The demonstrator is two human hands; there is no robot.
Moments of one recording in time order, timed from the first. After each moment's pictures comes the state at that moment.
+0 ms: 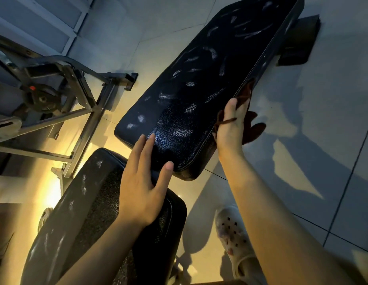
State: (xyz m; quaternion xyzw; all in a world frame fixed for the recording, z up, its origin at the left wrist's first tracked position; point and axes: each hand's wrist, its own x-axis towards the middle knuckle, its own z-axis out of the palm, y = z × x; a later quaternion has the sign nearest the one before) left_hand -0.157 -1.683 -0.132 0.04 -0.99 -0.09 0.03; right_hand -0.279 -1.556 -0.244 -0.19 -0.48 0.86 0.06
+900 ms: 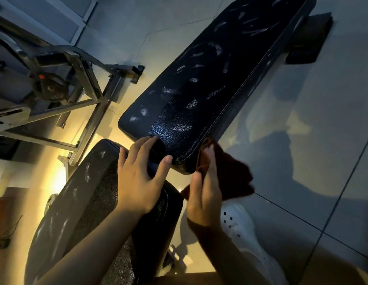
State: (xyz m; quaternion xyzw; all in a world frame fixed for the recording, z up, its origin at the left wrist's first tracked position) left_hand -0.158 -1.681 -0.131 0.04 -1.00 -0.04 0.08; right_hand -0.135 -1.609 -0.245 -0.06 -0.54 0.83 0.13
